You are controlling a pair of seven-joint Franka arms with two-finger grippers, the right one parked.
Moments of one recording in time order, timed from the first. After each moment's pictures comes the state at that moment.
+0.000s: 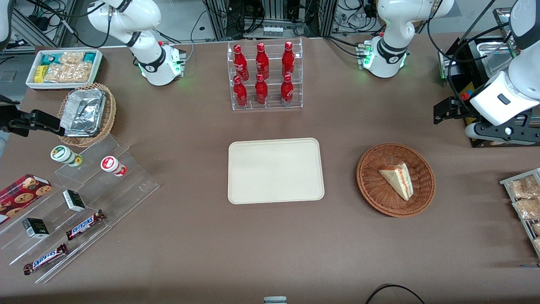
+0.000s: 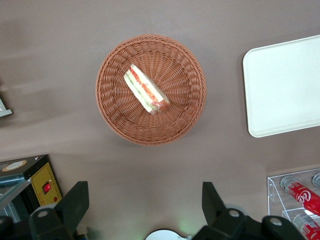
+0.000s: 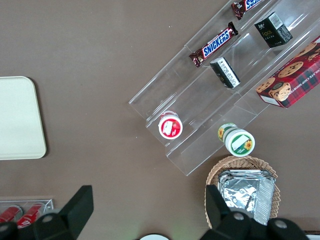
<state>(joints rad) 0.02 0.05 -0.13 -1.53 0.00 1.47 0.05</state>
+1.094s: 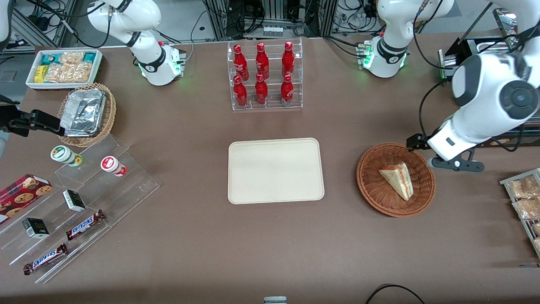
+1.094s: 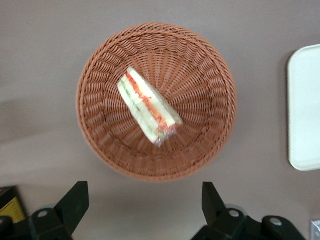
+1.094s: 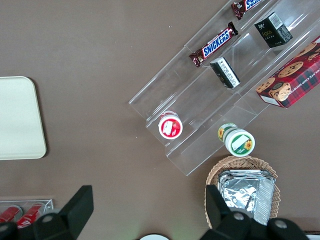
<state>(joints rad) 0.02 0.07 -0.13 -2.00 0.02 1.98 0.03</state>
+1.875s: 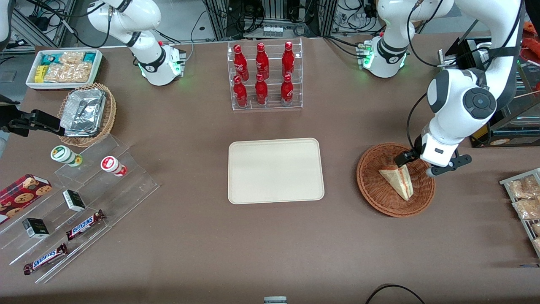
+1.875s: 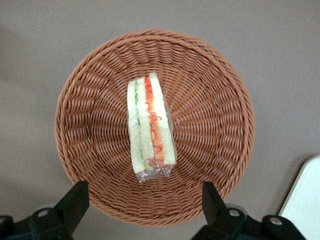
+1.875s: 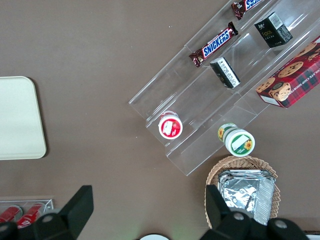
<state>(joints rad) 0.02 0.07 -0.14 -2.19 0.02 2.31 -0.59</state>
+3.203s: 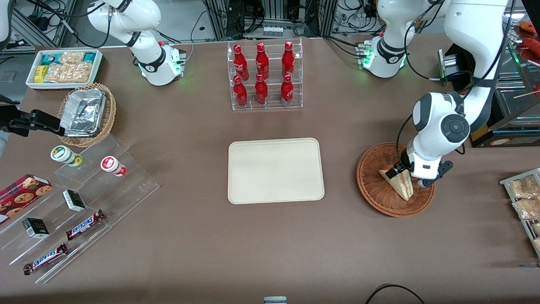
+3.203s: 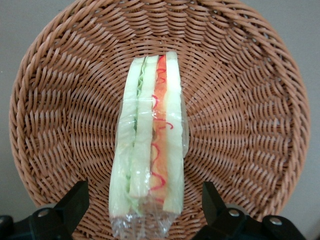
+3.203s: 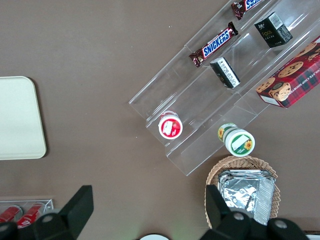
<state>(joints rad) 0.02 0.26 -0.14 -2.20 0.05 2.42 -0.76</state>
